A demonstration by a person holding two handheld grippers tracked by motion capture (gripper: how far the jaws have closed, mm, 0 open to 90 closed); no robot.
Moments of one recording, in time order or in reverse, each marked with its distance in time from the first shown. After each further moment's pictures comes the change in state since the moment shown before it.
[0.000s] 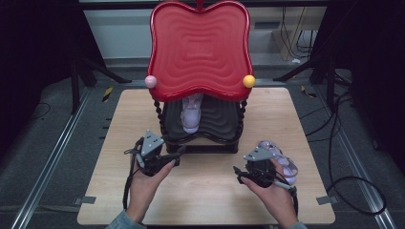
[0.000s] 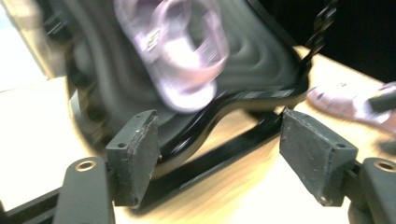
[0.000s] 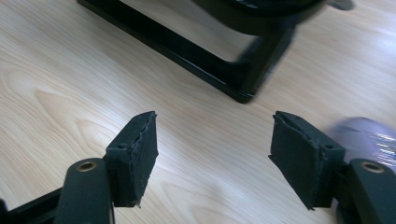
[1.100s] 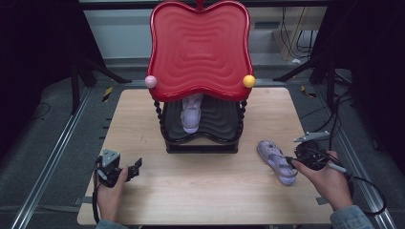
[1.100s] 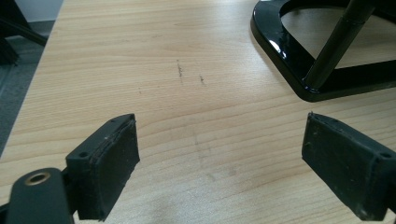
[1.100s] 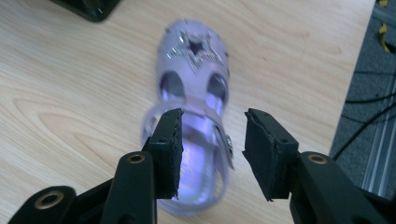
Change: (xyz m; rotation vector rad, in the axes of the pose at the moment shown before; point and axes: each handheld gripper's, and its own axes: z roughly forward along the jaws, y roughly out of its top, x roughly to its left) left arm 0.101 -0.102 -0.022 0.103 0.273 -0.141; right arm -0.126 -0.023 -0.046 0.250 -0.071 0.121
